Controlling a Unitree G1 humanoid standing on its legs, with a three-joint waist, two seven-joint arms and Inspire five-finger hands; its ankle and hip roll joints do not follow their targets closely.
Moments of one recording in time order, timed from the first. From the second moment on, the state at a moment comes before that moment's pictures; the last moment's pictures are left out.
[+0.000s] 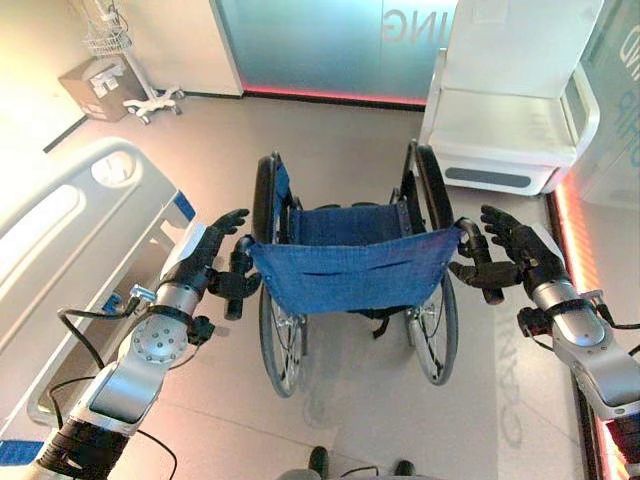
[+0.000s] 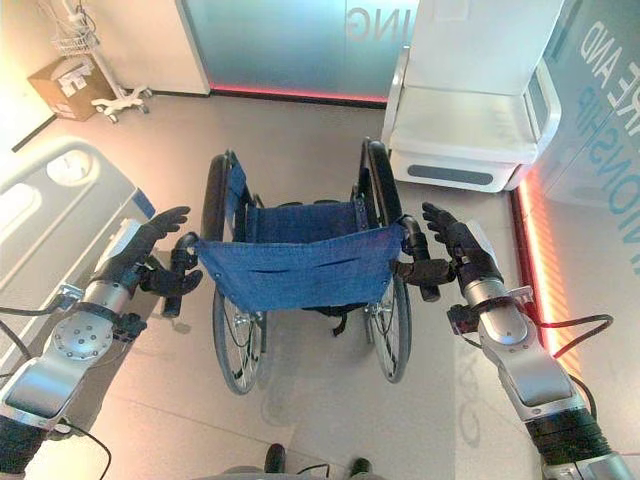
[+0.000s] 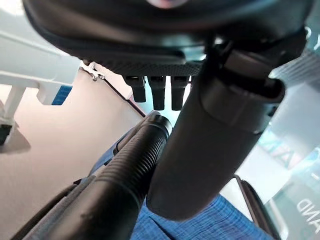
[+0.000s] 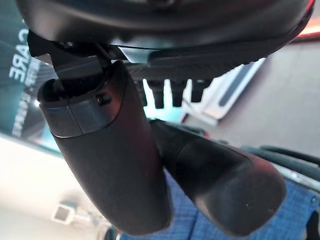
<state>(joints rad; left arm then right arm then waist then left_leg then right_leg) -0.08 0.82 -0.14 -0.19 0.01 0.31 0.11 -0.13 -0.81 0.10 -0.09 0.32 0.24 -0.12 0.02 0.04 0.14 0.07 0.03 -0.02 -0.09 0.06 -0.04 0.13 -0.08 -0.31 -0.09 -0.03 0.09</state>
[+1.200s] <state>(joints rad) -0.32 0.66 -0.13 0.25 -0.14 0.52 -0.15 -0.43 -0.97 0.31 -0.06 0.15 0.52 0.26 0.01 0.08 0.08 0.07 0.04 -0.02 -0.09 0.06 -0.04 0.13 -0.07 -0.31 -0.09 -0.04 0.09</state>
